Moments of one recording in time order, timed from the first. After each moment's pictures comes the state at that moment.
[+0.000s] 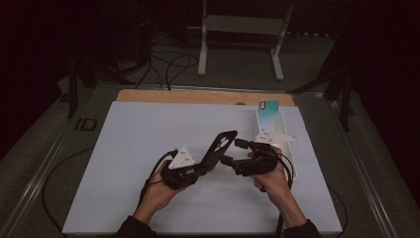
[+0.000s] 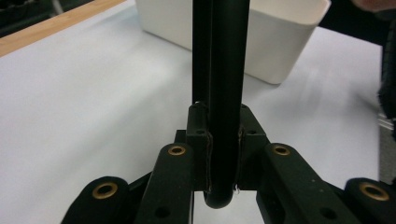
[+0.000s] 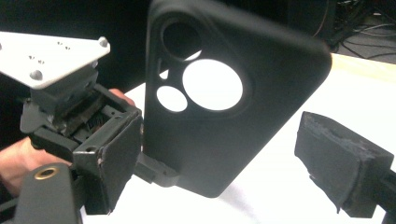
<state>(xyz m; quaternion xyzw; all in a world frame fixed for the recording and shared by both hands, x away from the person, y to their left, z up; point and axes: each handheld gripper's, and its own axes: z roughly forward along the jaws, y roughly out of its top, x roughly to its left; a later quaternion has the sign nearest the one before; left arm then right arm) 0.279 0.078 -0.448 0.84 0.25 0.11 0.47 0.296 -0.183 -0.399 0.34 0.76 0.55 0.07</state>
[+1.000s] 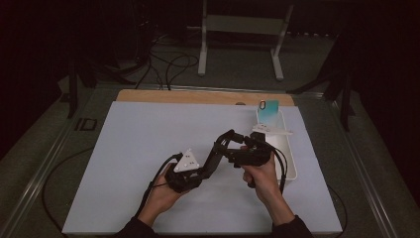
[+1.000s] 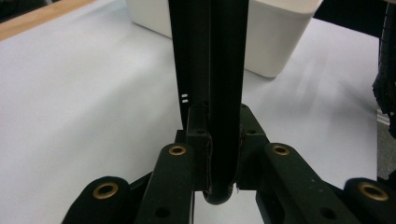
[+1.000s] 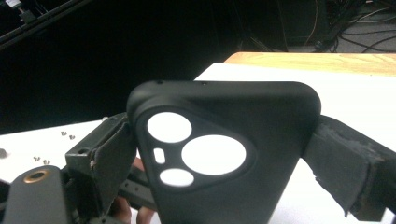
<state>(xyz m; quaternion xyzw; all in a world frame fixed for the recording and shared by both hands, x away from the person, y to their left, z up) 0.276 0.067 -0.457 0.85 0.24 0.09 0.46 0.309 -0.167 -0.395 0.40 0.70 0.59 0.04</state>
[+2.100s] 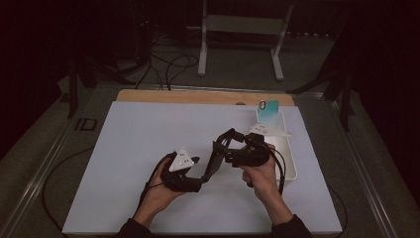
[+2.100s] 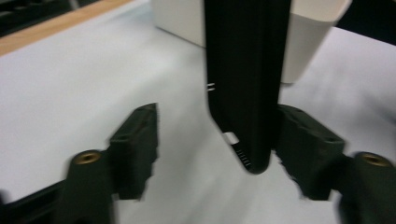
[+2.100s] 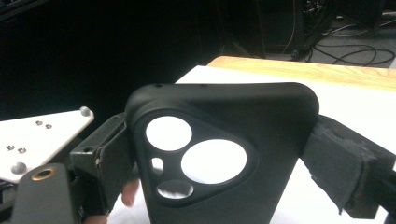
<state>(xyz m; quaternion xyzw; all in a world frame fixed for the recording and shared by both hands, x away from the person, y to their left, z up) 0.275 0.081 -0.454 0.83 0.28 0.13 0.46 0.305 -0.161 -0.390 0.40 0.71 0.57 0.09</state>
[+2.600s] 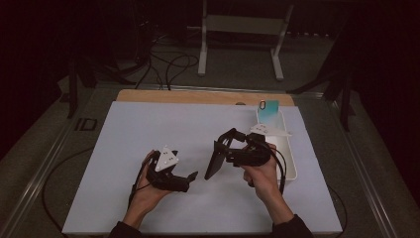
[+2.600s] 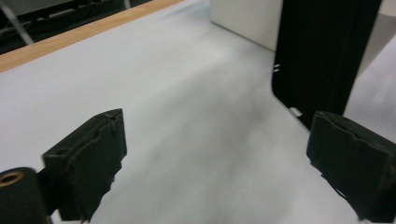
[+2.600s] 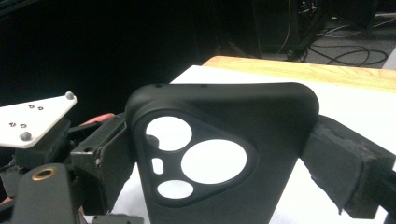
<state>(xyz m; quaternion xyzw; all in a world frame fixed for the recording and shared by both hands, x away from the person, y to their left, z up) 0.275 0.116 -0.458 0.81 0.33 0.18 0.45 0.305 -0.163 -0.390 0.41 0.71 0.57 0.09</state>
